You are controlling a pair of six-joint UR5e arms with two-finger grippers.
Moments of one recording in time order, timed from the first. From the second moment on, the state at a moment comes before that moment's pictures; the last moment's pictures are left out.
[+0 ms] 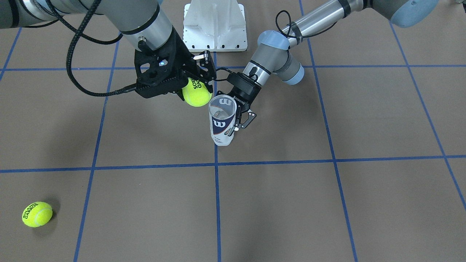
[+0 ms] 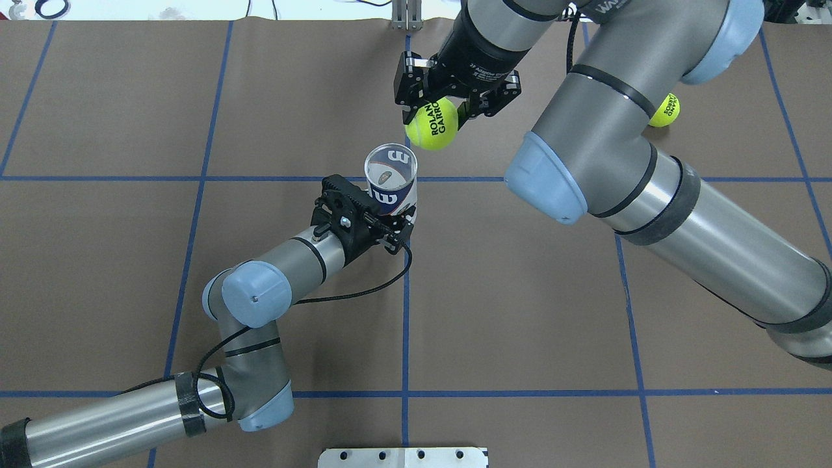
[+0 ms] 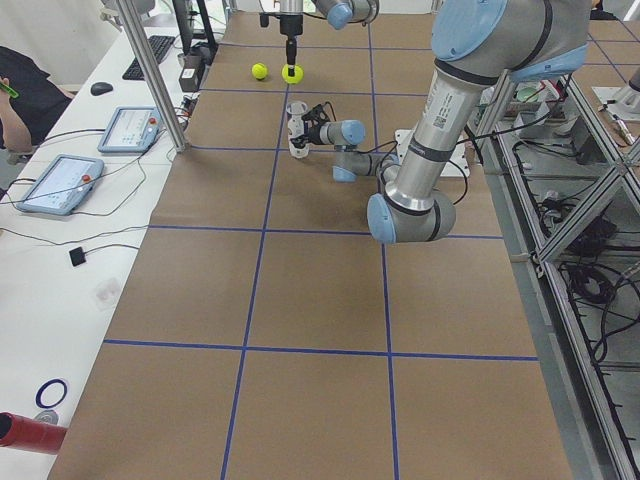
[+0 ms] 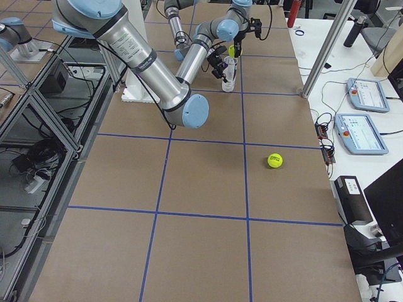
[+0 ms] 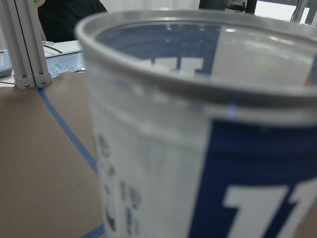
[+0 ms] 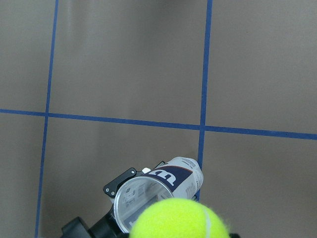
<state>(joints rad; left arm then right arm) -0.38 -2.19 -1.32 -2.81 -1.21 -0.62 0.82 -0.71 1.73 -1.62 2.24 1.06</state>
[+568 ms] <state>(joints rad) -0.38 -2.20 -1.33 -2.81 -1.21 -0.62 0.76 -0.67 1.65 -1.54 2.18 1.12</state>
